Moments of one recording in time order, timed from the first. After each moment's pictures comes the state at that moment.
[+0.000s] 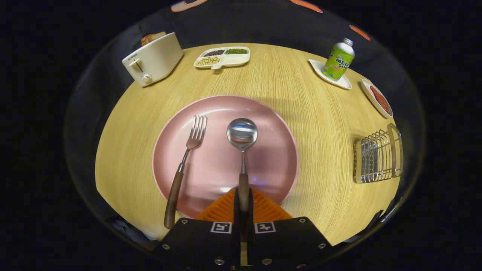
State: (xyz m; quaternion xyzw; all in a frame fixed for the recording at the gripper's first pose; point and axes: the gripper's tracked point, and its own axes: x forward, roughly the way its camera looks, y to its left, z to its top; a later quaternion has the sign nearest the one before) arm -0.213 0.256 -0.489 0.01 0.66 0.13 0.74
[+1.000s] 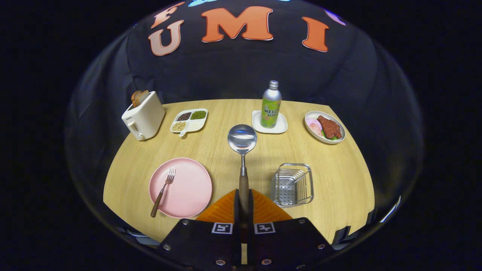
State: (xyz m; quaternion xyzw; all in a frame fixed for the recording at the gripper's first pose) arm -0.142 0.080 -0.379 0.04 0.54 0.05 0.84
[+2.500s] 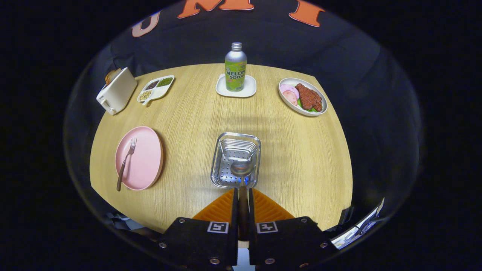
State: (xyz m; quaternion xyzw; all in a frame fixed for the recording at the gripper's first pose) arm -0.162 -0.008 -0.416 -0.01 0.66 0.04 0.75
